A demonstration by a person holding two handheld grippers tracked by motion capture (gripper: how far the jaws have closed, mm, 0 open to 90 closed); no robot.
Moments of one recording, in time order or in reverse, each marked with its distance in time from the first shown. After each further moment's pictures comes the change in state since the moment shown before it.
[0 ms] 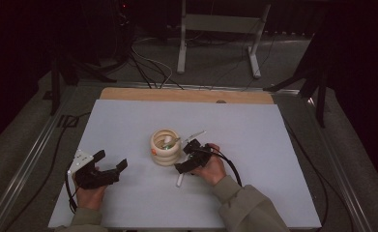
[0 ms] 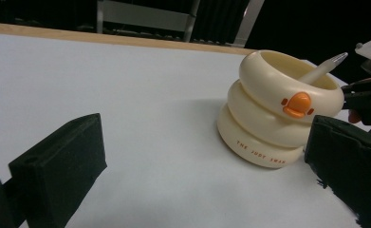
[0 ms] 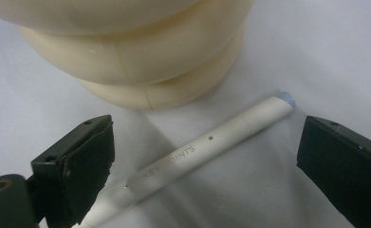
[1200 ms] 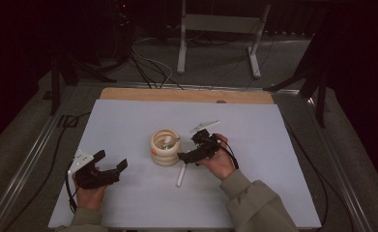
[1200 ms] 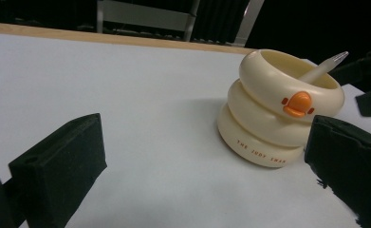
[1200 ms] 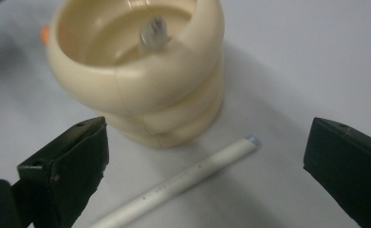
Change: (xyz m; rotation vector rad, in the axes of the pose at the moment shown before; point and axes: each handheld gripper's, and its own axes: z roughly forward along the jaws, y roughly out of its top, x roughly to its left) left arm 0.000 0.000 0.000 0.002 0.000 0.003; right arm -0.015 0.015 -0.045 -0.148 0.069 0.033
